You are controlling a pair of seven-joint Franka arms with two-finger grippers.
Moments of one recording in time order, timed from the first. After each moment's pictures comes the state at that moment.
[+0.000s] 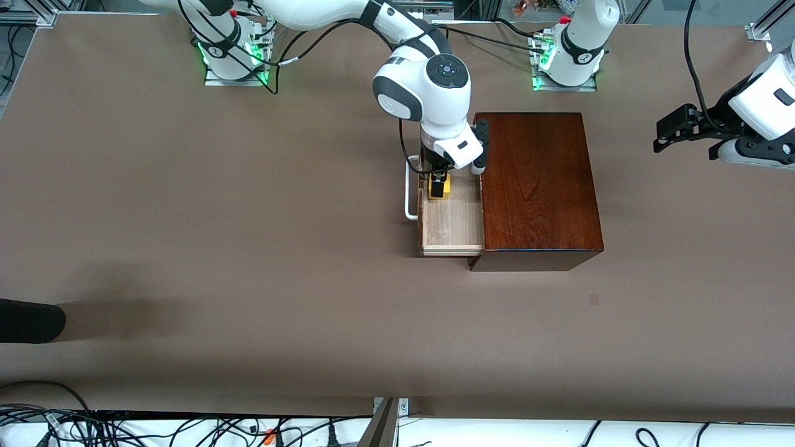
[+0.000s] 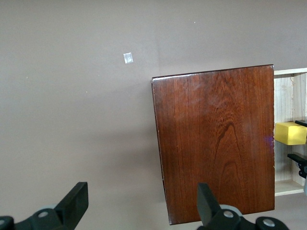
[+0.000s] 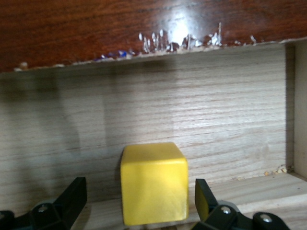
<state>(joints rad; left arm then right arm) -0.09 0.03 0.03 -1.52 -0.05 1.49 0.03 0.80 0.80 0.22 -1.19 -0.27 2.07 -0.38</state>
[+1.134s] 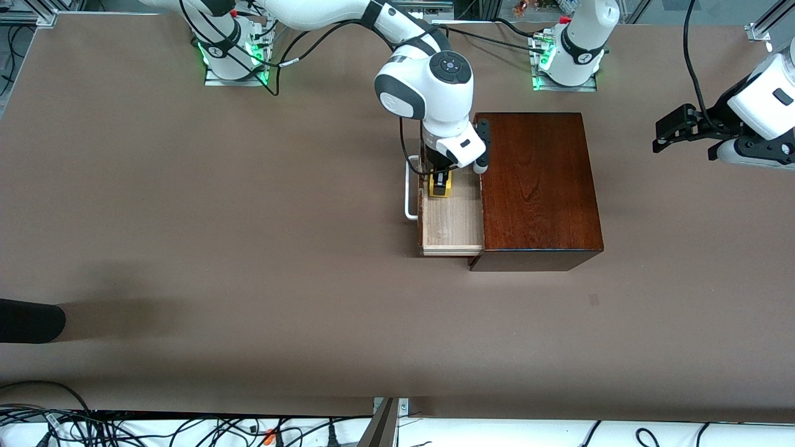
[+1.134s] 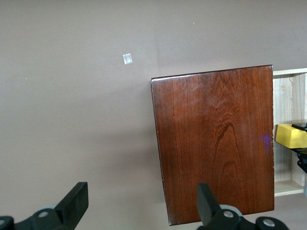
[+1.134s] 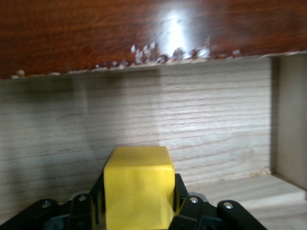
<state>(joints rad) -0.09 0.03 0.03 -1.52 -0.05 1.49 0.03 0.81 0.81 0.21 -1.14 -0.30 2.04 -0.38</state>
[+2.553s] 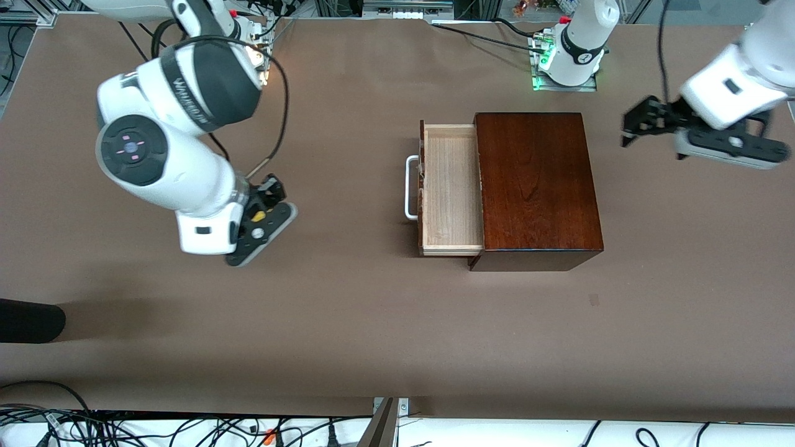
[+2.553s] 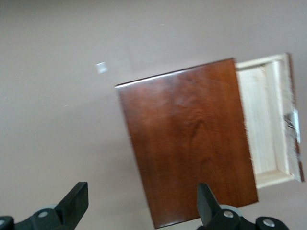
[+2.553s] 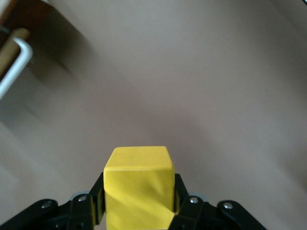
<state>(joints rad) -0.12 0.04 -0.09 -1.51 -0.05 1.51 0.04 0.28 0.62 0.15 -0.96 -0.03 1.46 -0.33</state>
